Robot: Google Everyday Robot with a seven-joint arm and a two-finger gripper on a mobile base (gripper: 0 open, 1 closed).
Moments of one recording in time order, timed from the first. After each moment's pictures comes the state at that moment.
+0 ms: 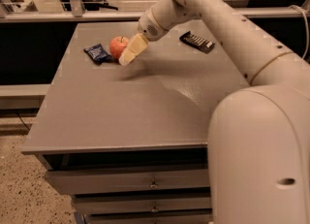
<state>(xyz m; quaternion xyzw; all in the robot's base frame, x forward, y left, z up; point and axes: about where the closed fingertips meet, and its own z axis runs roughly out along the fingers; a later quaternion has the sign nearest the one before) 0.741 0.058 0.873 -0.57 0.71 0.23 0.34</state>
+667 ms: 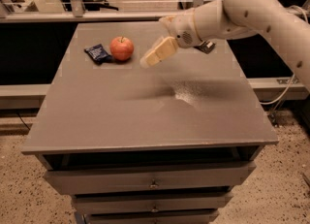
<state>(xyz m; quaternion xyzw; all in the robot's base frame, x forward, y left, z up) 0.671 -0.008 0.924 -0.52 0.68 0.27 0.45</state>
